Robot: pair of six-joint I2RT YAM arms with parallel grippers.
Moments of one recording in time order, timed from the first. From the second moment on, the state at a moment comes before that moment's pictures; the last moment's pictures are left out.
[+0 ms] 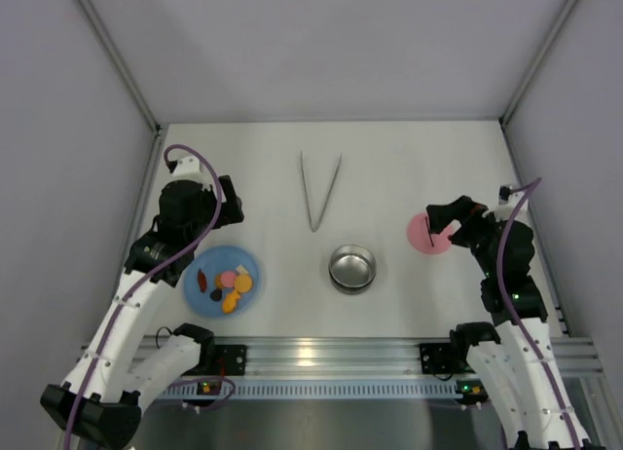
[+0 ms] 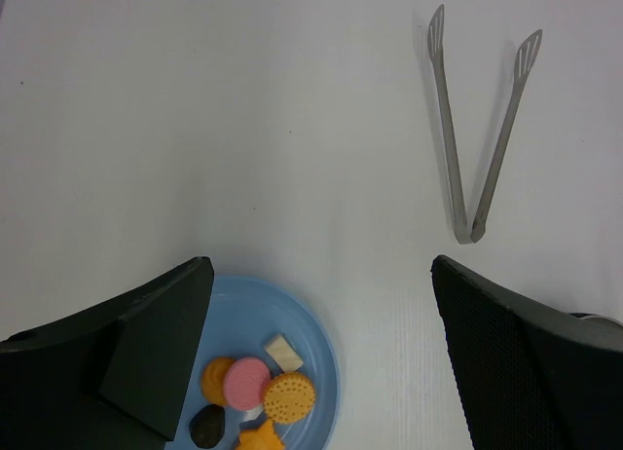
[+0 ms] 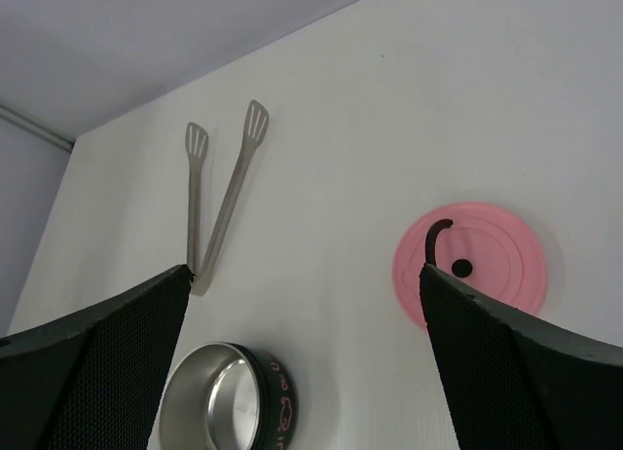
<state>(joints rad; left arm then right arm) -0.31 0.88 0.97 -0.57 -0.23 -0.35 0.07 0.51 0.57 -0.25 -0.10 0.52</state>
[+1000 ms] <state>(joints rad) -0.31 0.89 0.97 -0.57 -0.22 -0.35 0.72 1.90 1.44 -0.27 0.31 0.63</state>
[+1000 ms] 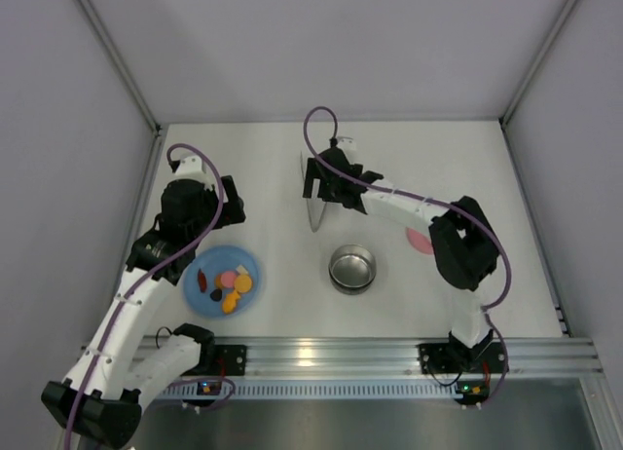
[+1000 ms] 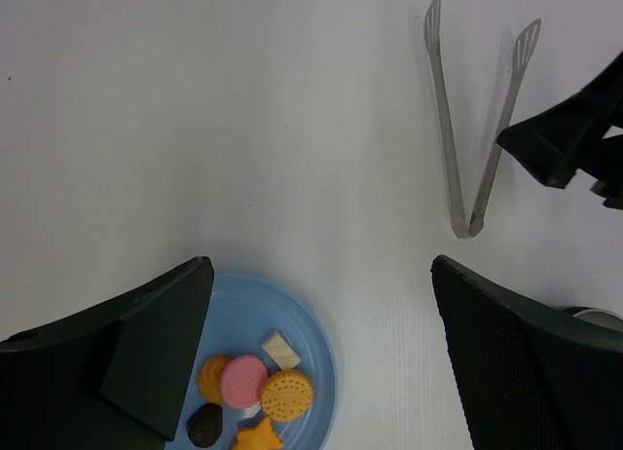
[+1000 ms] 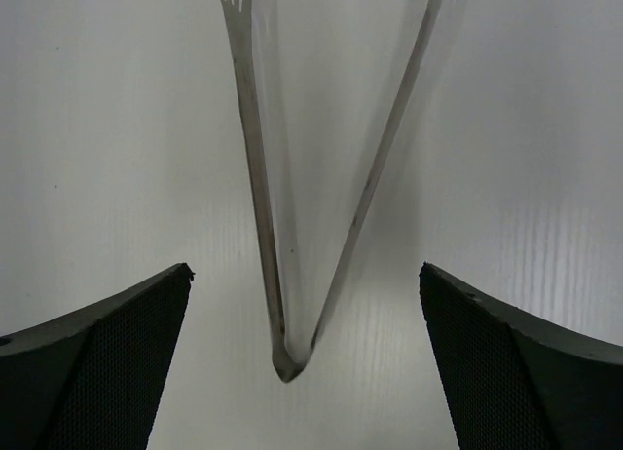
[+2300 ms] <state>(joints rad) -0.33 0.91 0.97 -0.57 -0.22 -0.35 0.77 2.31 1.86 -0.52 0.50 0.69</state>
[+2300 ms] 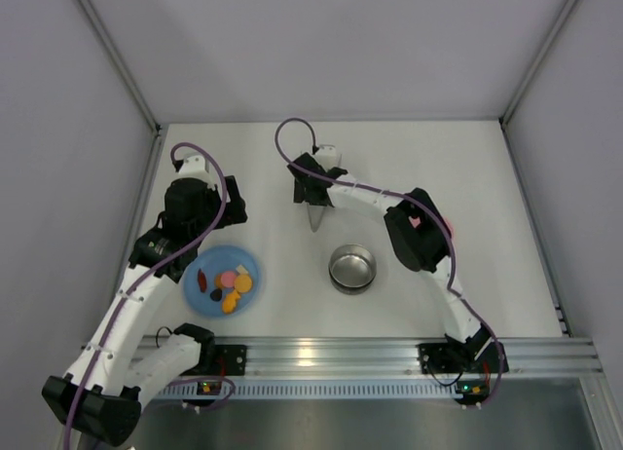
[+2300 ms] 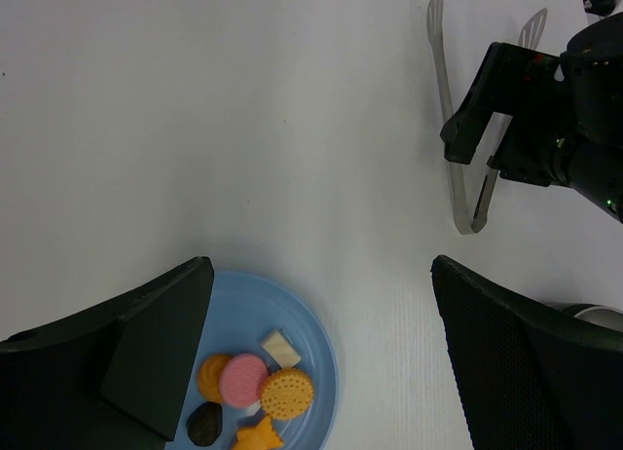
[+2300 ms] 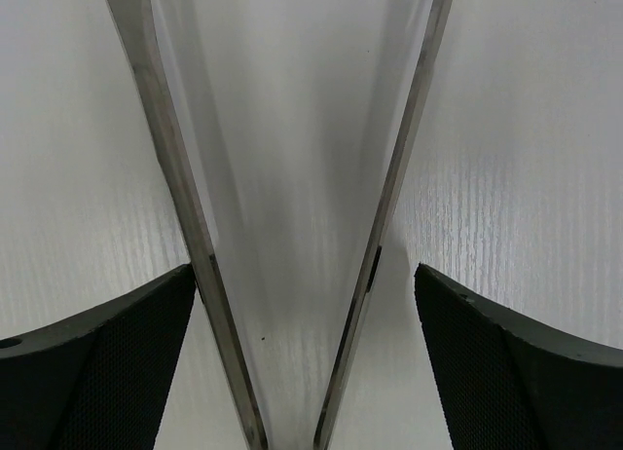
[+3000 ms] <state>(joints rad) -0.33 0.91 0.97 -0.57 -0.23 -0.35 0.78 2.36 1.90 -0.52 0.51 0.64</state>
